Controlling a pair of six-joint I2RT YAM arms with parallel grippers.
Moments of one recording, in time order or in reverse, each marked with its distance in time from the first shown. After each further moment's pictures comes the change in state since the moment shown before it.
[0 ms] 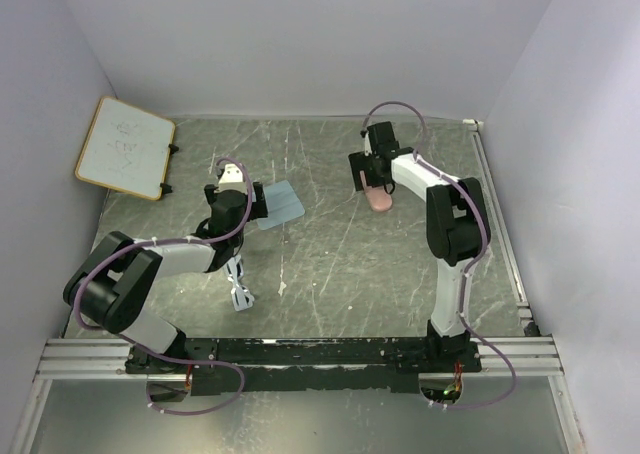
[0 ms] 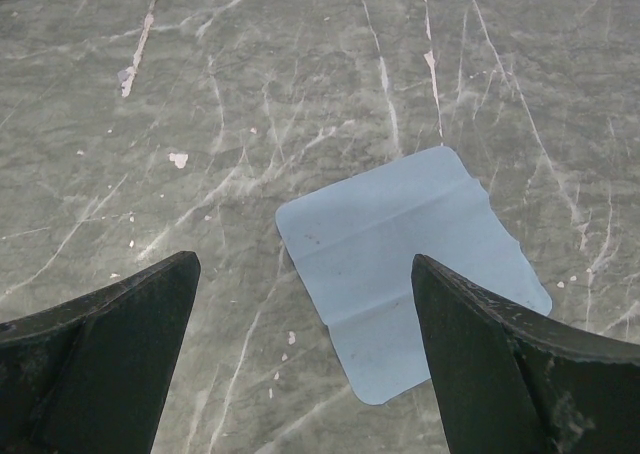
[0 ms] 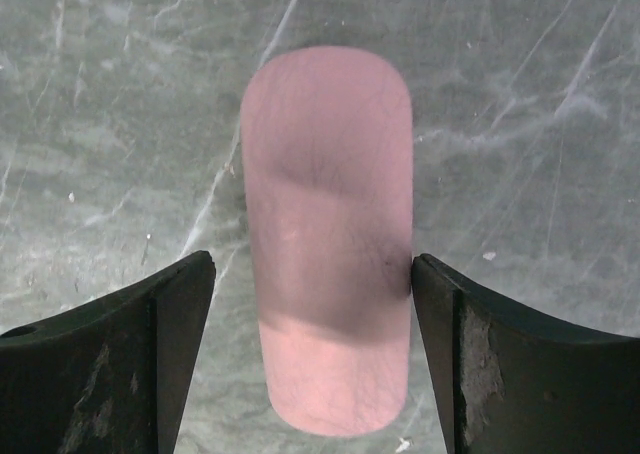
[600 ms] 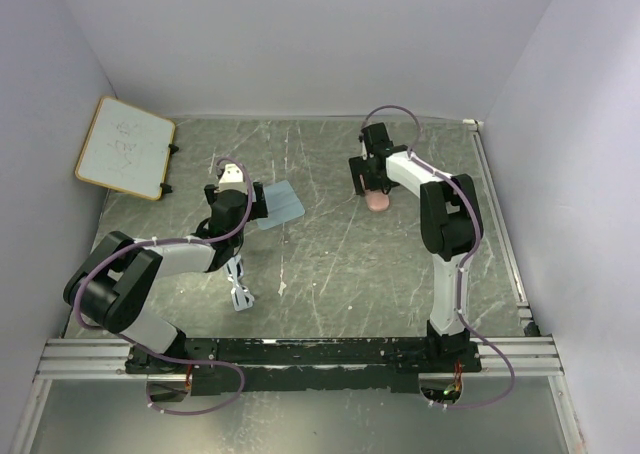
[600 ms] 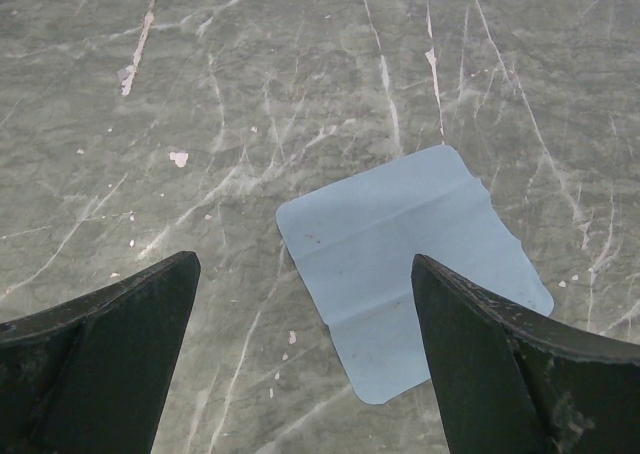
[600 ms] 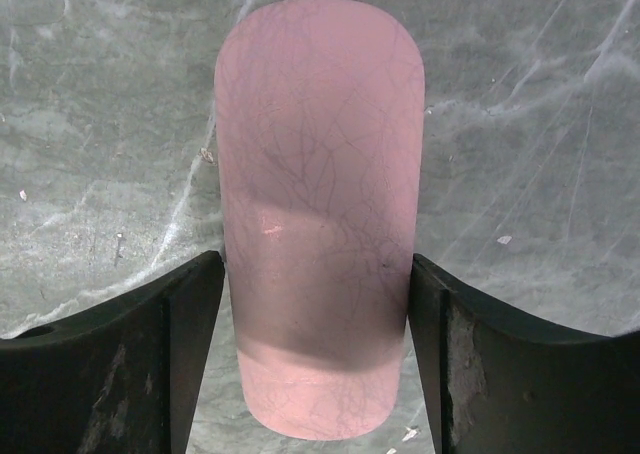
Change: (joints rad) left arm 0.002 0.004 0.003 -0.005 0.000 0.000; right arm 0.016 0.087 0.092 -0.110 0.048 0.034
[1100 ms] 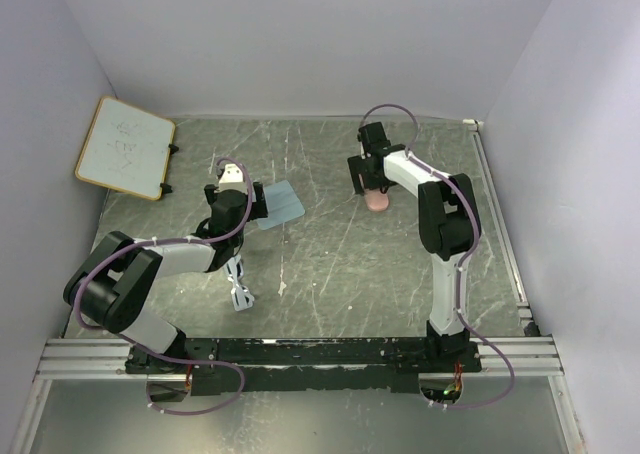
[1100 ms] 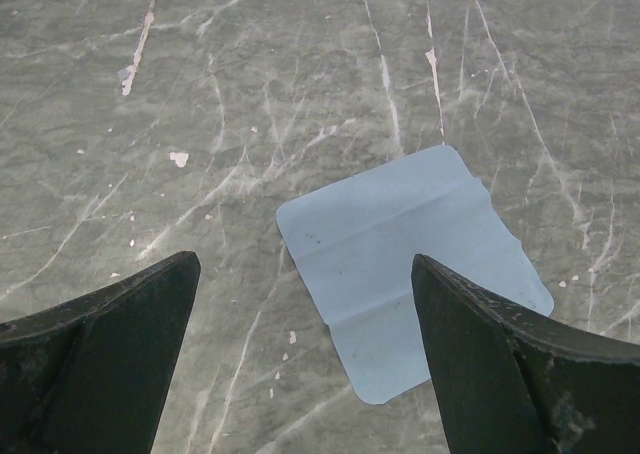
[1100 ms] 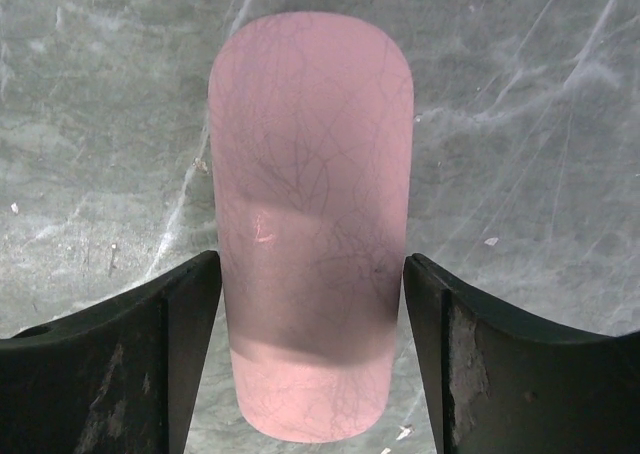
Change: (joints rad) left arm 0.000 0.000 0.000 0.000 0.000 0.000; right arm 0.013 0.008 0.015 -0.009 0.041 -0.005
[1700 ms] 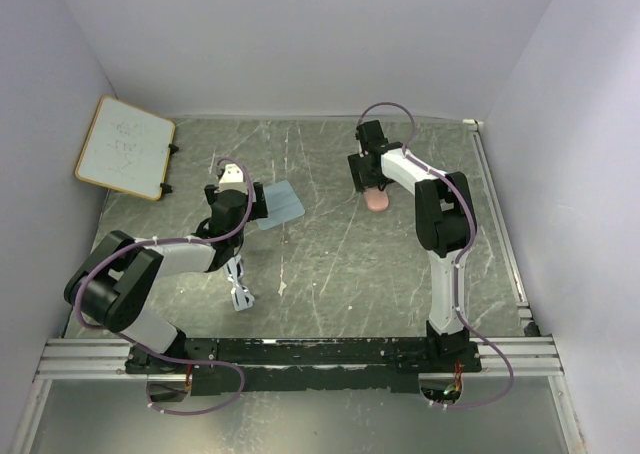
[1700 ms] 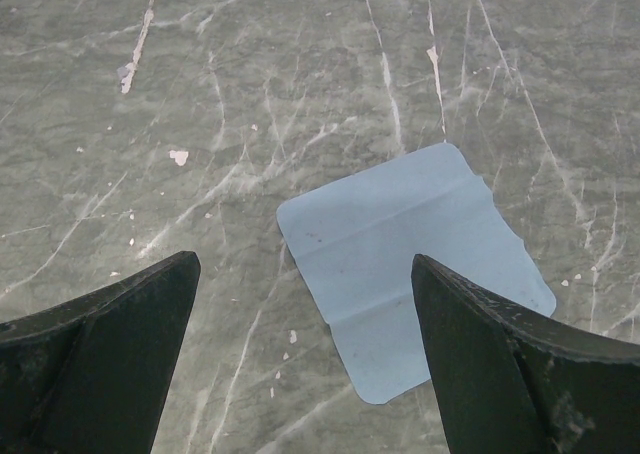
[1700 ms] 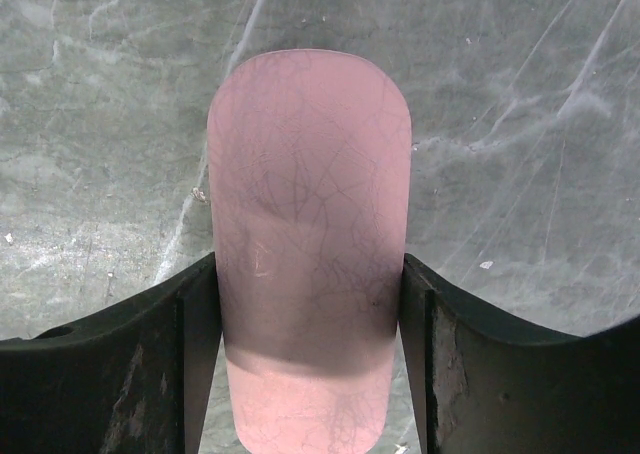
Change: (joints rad) left arm 0.001 0.002 0.000 0.000 0.000 0.000; right arm 0.004 0.047 0.062 -0.014 0.023 -0.015
